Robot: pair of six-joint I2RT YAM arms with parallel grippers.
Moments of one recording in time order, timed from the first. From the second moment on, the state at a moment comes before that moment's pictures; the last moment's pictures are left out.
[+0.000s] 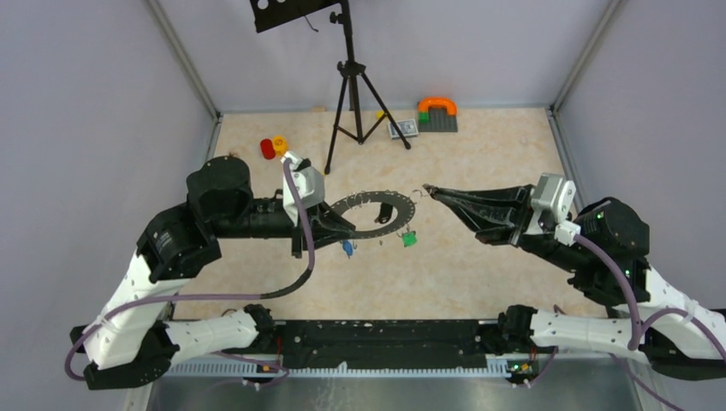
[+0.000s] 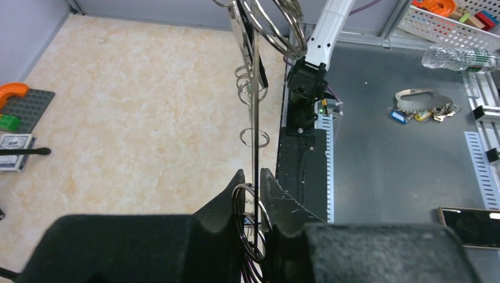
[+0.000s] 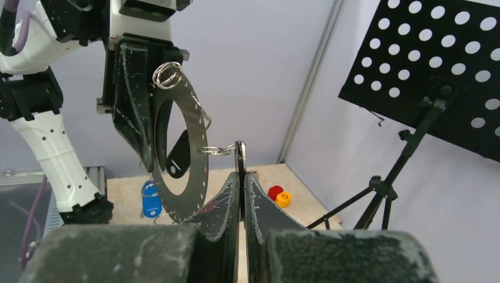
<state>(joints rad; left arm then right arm) -0.90 0.99 1.61 -0.87 0.55 0.10 1.20 0.69 1.19 -0.13 0.00 -0.28</state>
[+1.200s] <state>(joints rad) -0.90 0.86 1.38 -0.42 0.59 -0.05 1.20 0.78 1.25 -0.24 -0.04 -0.34</state>
